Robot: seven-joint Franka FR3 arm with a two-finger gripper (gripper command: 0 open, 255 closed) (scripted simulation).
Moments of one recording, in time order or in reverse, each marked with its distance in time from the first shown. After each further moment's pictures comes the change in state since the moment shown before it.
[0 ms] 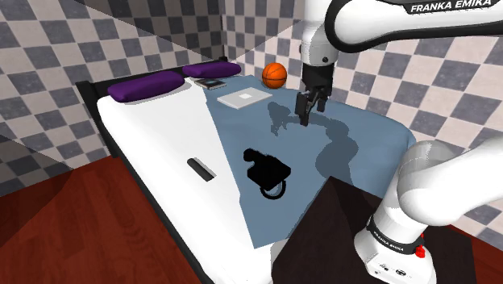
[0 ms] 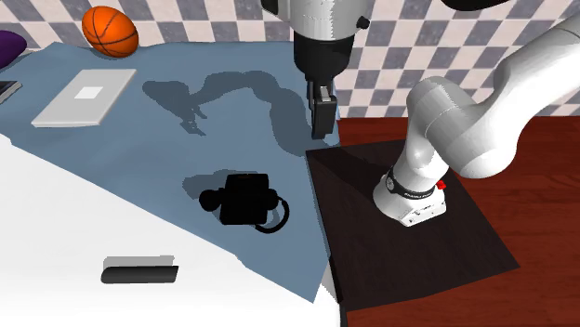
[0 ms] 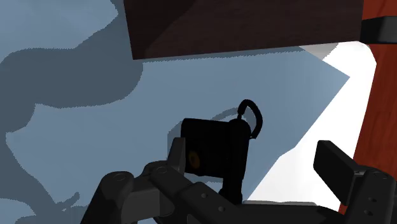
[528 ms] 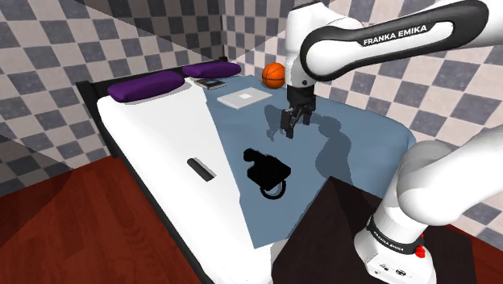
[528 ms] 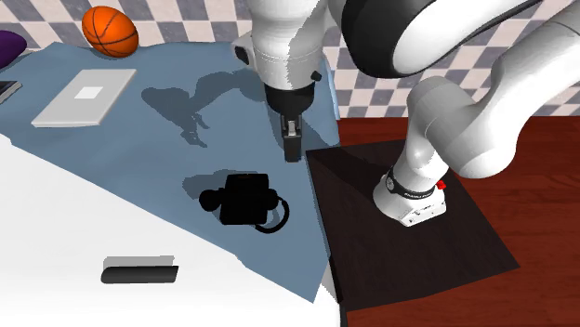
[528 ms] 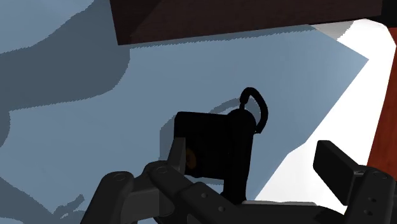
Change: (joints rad) arm -0.014 0.143 -0.013 -0.069 -0.006 0.205 0.013
